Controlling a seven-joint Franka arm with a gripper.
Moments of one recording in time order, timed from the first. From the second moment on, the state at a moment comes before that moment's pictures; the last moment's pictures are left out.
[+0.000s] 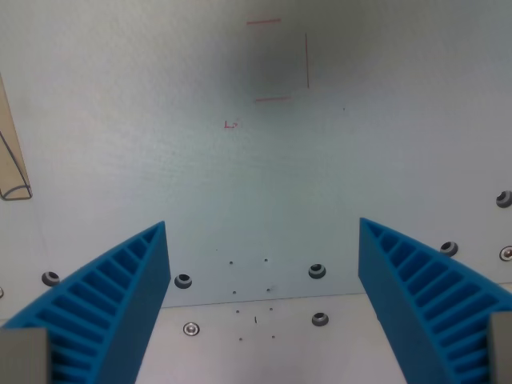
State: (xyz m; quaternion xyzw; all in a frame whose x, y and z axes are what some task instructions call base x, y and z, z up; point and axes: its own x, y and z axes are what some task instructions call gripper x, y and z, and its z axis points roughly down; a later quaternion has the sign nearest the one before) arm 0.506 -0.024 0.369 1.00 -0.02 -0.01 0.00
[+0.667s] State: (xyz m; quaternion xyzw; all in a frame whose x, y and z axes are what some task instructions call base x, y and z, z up) arm 0.506 -0.026 0.369 1.00 -0.02 -0.01 0.01
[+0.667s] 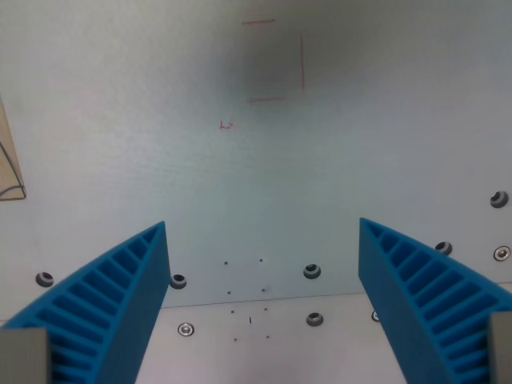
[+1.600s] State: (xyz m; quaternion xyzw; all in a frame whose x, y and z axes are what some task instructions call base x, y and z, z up) arm 0.506 -0.027 0.370 1.00 -0.01 0.00 0.06
